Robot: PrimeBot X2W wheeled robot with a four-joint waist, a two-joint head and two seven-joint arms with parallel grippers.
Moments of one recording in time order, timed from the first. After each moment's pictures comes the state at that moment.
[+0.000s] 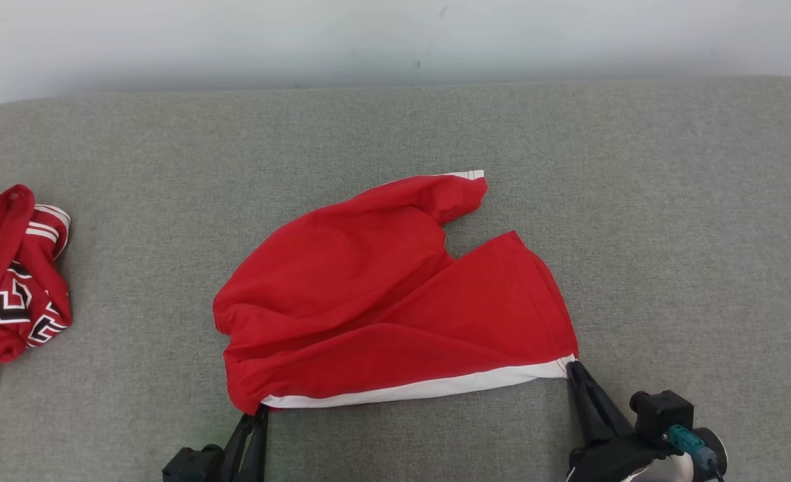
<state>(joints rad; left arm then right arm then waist) -0.07 0.05 -0.13 0.37 -0.15 -0.12 -0.26 -0.17 -0.13 0.13 0.56 0.20 0.13 -0.26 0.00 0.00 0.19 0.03</state>
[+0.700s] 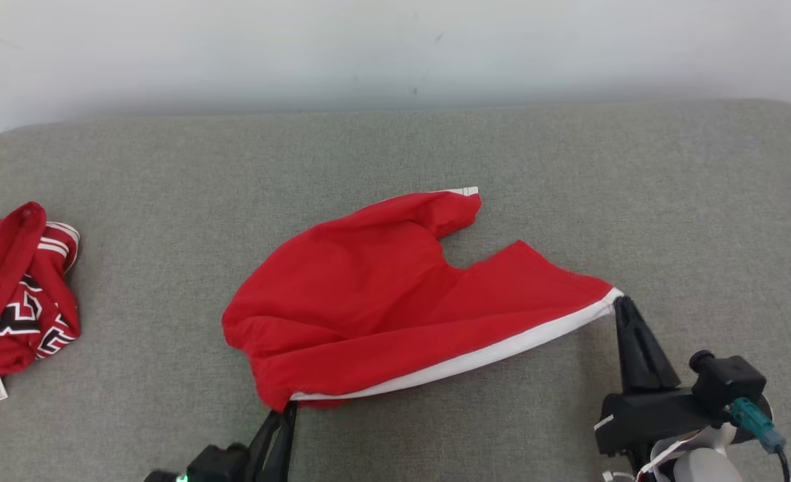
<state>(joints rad) -0.06 0.06 -0.19 0.36 -0.15 -0.13 -0.26 -0.16 -0.12 0.01 0.33 0.22 0.13 -0.26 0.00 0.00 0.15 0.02</state>
